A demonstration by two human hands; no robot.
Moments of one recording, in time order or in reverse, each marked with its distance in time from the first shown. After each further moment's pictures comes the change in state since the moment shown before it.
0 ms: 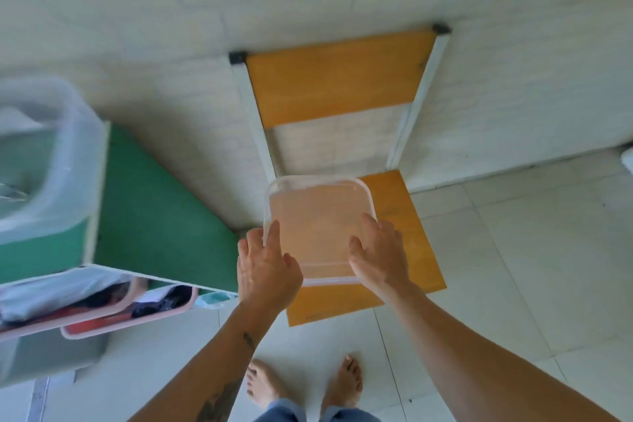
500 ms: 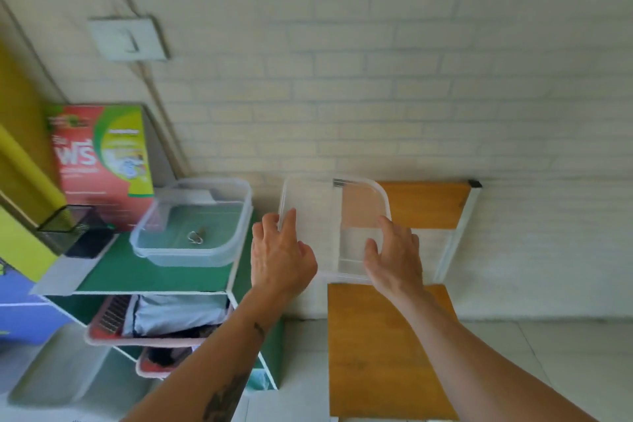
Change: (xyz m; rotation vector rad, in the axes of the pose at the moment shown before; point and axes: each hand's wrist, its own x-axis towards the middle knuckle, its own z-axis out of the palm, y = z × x) left_hand -0.027 0.008 -0.220 -0.052 0.468 0.057; right_hand -0.051 -0.170 -0.115 0.090 0.240 -0.375
